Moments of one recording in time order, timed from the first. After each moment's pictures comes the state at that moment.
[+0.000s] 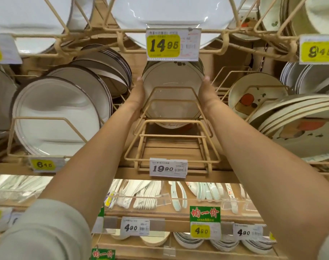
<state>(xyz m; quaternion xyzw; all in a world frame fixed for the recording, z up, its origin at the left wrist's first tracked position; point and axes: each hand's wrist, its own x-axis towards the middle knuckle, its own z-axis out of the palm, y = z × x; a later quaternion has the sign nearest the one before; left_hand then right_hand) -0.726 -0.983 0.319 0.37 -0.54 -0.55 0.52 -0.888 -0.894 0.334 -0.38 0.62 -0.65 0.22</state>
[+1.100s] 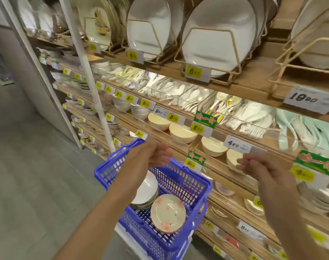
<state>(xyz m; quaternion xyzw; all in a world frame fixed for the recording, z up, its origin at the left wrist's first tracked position) -0.446 -0.610 0.108 0.53 -0.42 -0.46 0.58 -0.706 -0.631 0.098 -0.52 0.51 -0.57 0.37</state>
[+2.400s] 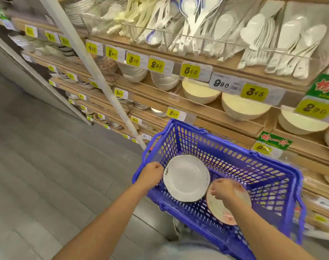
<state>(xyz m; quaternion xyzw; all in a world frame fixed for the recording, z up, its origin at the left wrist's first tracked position) -0.201 -0.770 -0.127 0.77 -0.38 -0.49 0.14 -0.443 -0.768 -0.227 -0.29 0.77 -0.13 0.55</state>
